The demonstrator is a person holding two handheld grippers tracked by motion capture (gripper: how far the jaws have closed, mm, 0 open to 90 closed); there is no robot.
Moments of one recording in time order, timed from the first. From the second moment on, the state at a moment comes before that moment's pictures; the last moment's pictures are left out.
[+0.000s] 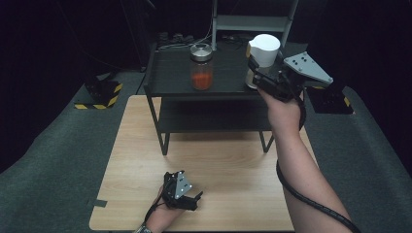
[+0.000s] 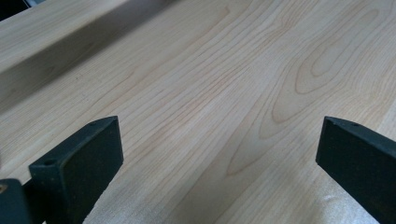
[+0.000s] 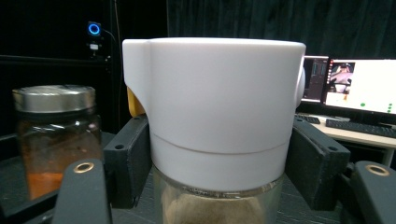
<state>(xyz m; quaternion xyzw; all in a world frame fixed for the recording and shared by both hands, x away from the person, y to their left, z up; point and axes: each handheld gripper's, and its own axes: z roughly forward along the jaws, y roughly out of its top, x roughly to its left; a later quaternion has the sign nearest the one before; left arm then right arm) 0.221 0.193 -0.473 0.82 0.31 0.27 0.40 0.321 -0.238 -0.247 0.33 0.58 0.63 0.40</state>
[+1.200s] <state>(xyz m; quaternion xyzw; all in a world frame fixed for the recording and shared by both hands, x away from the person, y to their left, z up) 0.221 0.192 -0.473 0.82 0.30 0.27 0.40 0.336 -0.238 -0.248 0.33 0.59 0.62 0.39</state>
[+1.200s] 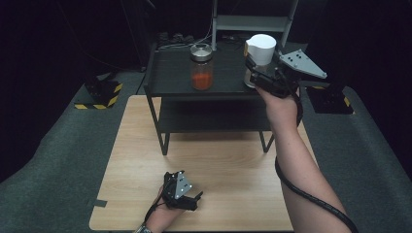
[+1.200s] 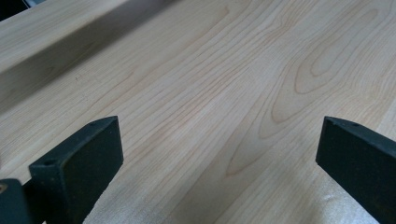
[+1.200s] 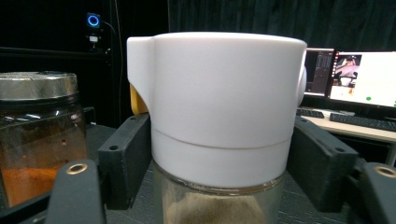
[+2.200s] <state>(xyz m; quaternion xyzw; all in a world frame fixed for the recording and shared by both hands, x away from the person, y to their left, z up) 0.220 0.190 -0.473 0.82 0.30 0.28 0.39 0.302 -0.239 -0.245 0.32 0.61 0.61 0.39</state>
